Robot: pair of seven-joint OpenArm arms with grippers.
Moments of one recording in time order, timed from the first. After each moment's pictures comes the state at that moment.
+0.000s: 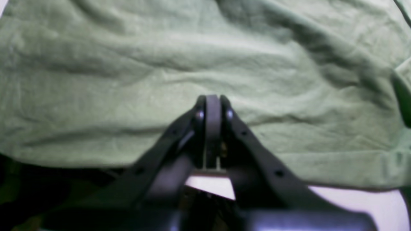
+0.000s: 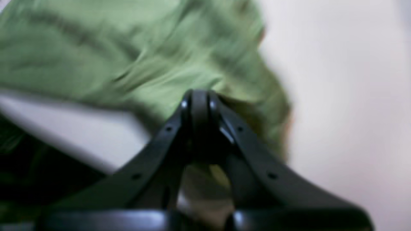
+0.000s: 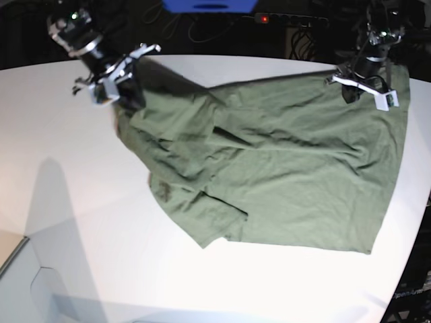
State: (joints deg) left arm 32.3 -11.1 -18.2 106.3 -33.0 0.1 32.1; right arm -36.0 3.4 10.6 115.3 8.4 34.1 -20.0
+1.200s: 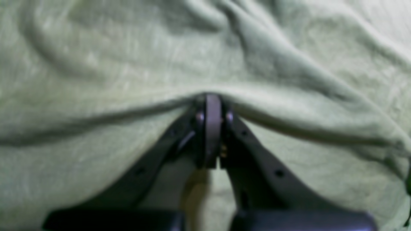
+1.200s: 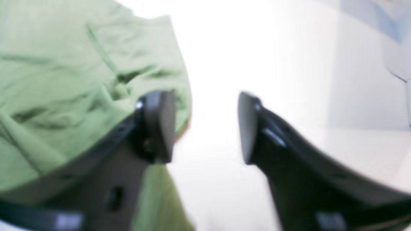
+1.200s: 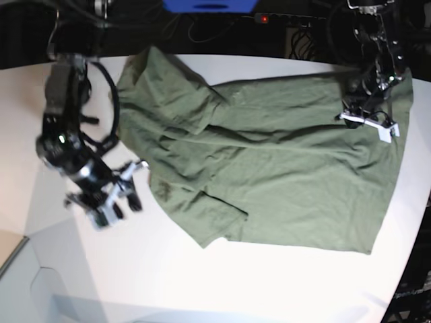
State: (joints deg) left arm 14.0 -12.2 -20.9 86.7 -33.6 -1.0 38.9; right arm 8.2 7.1 8.1 94.5 9.0 34.3 -42.9
